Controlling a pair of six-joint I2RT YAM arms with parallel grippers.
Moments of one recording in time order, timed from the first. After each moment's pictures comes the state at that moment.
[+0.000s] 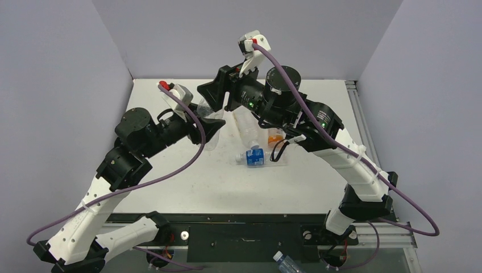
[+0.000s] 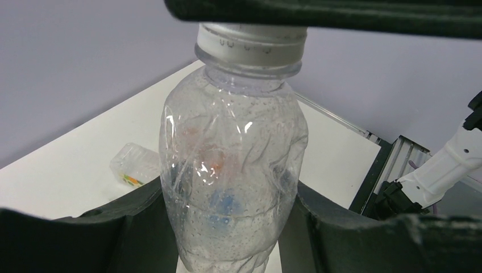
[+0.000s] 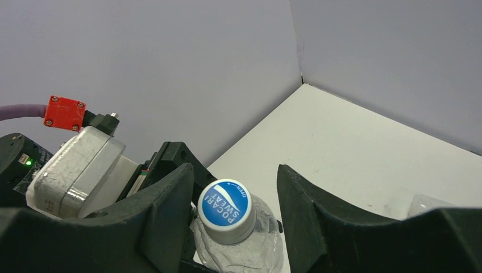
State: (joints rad) left arm -0.67 0.94 1.32 -0.37 0.24 -0.13; right arm 1.10 1.63 2.28 -0.62 0.21 0.29
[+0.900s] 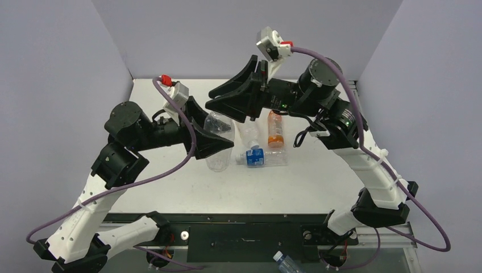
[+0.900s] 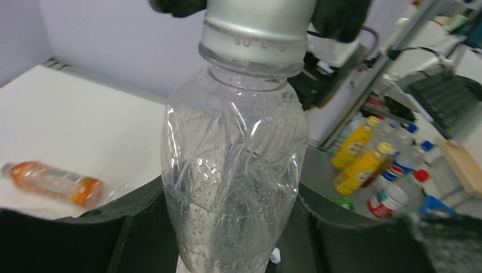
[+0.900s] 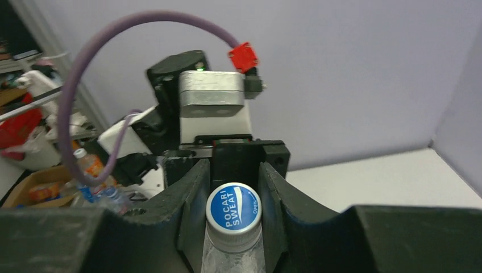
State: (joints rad) left arm -0.65 0.97 1.41 -0.34 0.67 -0.39; right arm 0.95 1.51 2.15 -0.46 -0.47 0.26
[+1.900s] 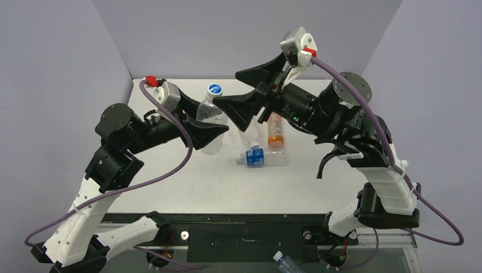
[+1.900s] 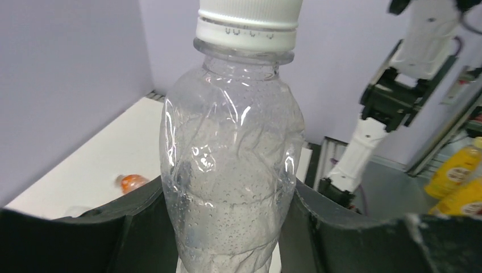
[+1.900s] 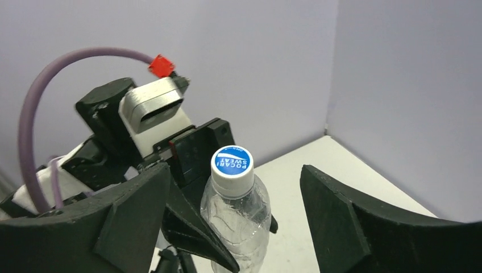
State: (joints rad) left arm -0.66 0.96 1.47 -0.33 0.57 -0.23; right arm 1.16 1.47 2.31 -0.63 0.03 0.11
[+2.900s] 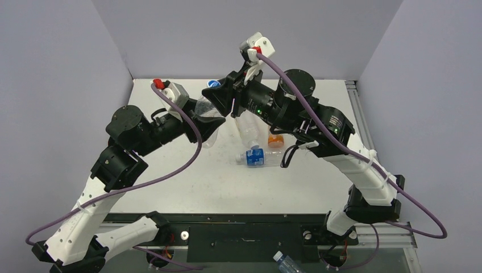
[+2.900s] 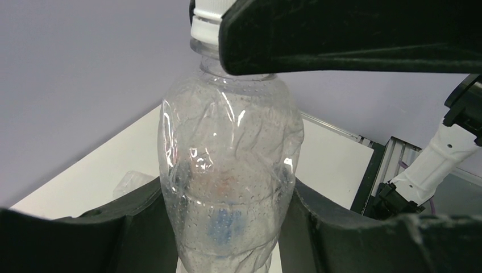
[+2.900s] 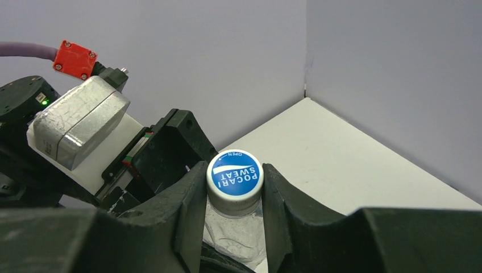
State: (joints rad) left arm -0.67 0.95 1.40 -0.35 0.31 -0.09; right arm 1.14 1.60 2.30 -0.64 0.19 0.15
